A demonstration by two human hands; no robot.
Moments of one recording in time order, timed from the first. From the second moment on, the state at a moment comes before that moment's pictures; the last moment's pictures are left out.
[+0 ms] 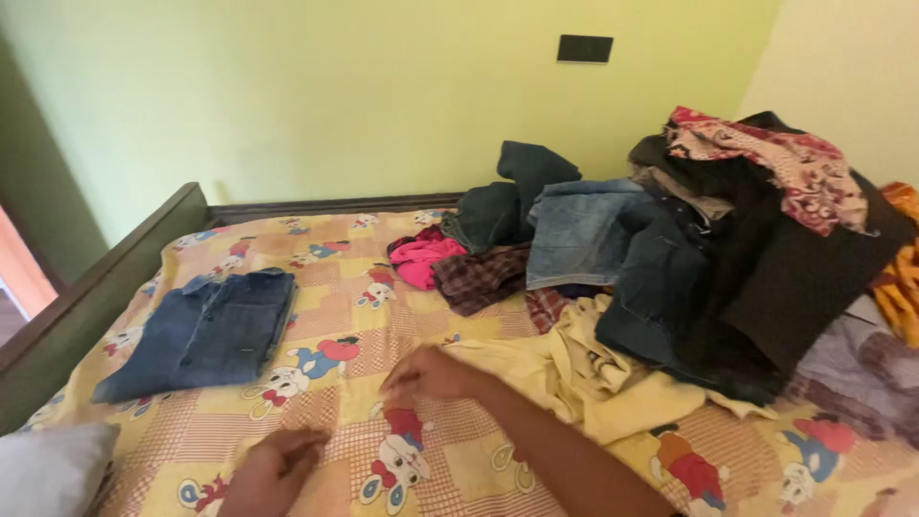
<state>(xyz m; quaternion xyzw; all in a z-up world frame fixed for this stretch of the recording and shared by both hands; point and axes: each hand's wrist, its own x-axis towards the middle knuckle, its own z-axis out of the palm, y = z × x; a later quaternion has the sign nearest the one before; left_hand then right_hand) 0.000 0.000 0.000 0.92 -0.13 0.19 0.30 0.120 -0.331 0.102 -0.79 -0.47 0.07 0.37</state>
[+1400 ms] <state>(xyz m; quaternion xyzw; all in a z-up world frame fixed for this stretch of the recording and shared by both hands) -0.107 -0.101 0.180 0.95 0.20 0.16 0.18 -0.014 -0.301 0.155 -0.83 -0.32 -0.08 0.44</state>
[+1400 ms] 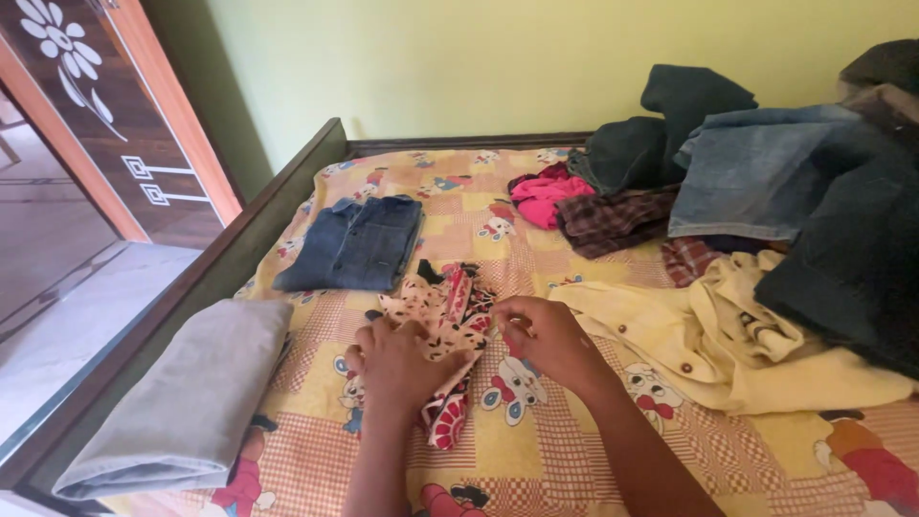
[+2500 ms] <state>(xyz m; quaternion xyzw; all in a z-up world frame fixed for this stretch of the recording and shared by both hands) -0.064 -0.040 0.101 0.90 0.24 0.28 0.22 -0.035 -0.408 0.211 -0.92 -0.22 0.02 0.33</state>
